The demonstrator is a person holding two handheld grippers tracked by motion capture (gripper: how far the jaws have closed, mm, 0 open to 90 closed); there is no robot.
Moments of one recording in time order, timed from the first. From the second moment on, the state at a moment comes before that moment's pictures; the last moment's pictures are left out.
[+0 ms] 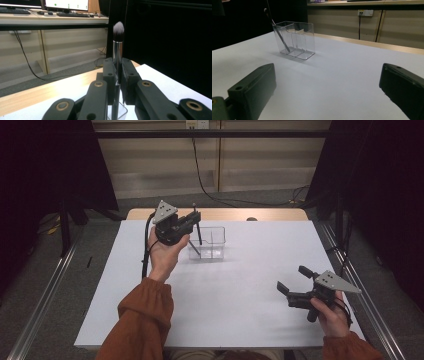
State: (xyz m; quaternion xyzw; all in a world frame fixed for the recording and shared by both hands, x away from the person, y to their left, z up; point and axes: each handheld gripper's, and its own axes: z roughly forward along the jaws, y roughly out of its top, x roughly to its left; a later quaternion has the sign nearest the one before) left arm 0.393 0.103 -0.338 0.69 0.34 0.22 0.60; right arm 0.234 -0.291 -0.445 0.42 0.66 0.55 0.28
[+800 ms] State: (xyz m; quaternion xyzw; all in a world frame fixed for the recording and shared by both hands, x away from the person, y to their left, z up) left arm 0.420 0.104 -0.351 0.68 0.37 0.23 0.59; right arm 0.234 -0.291 -0.445 0.42 0.66 0.55 0.28
